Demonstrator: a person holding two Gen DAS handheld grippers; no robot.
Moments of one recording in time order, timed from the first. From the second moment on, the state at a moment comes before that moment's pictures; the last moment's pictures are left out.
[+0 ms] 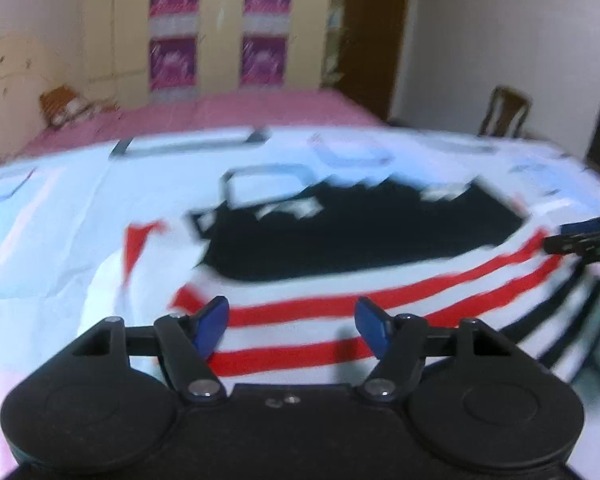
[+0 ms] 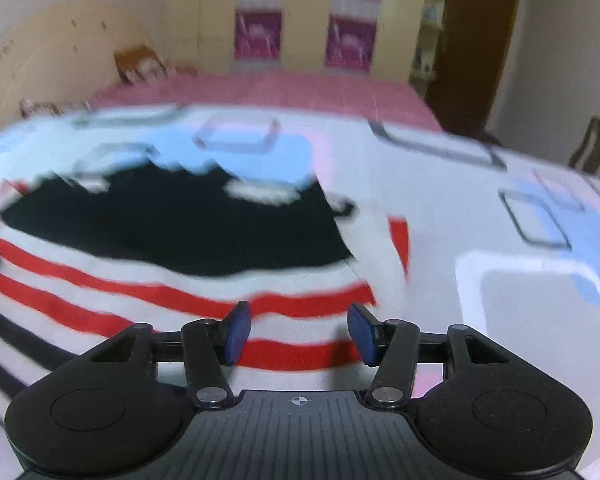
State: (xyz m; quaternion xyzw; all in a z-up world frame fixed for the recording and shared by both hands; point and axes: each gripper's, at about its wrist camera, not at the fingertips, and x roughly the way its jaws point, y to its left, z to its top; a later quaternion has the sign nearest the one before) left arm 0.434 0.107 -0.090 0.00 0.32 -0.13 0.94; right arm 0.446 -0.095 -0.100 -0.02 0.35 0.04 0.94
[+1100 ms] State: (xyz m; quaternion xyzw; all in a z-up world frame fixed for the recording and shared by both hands) left arm 0.359 0.121 -0.098 0.03 0.33 -0.10 0.94; right arm 0.359 -0.111 -0.115 -0.03 0.41 -0.01 0.91
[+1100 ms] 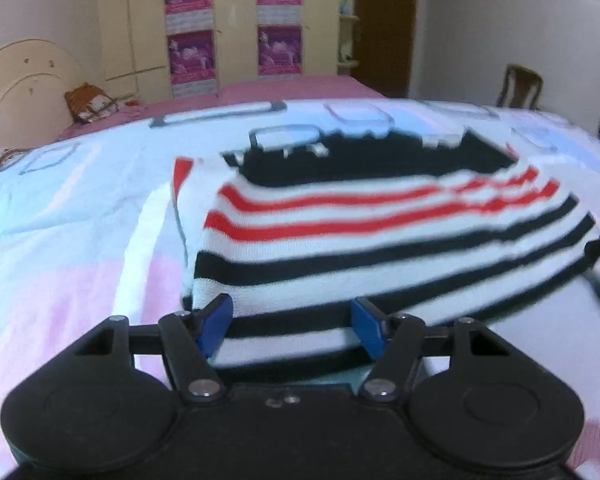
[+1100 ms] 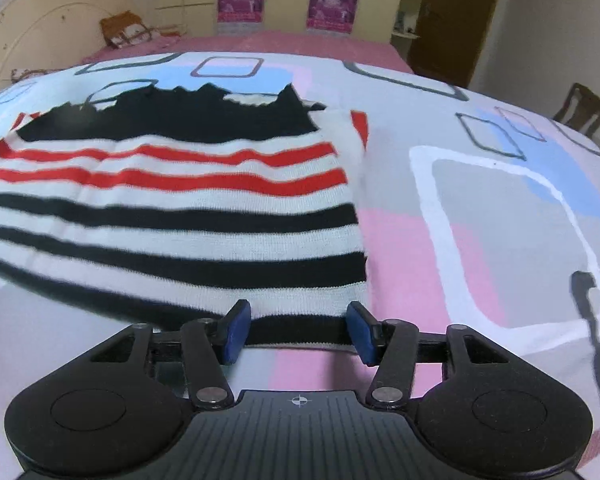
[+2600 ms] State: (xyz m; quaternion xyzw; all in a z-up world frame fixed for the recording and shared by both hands) left arm 0.347 0.107 -0.116 0.00 0.36 -0.03 0.93; right arm 0.345 -0.134 -0.128 0.00 0.41 0.01 0.91
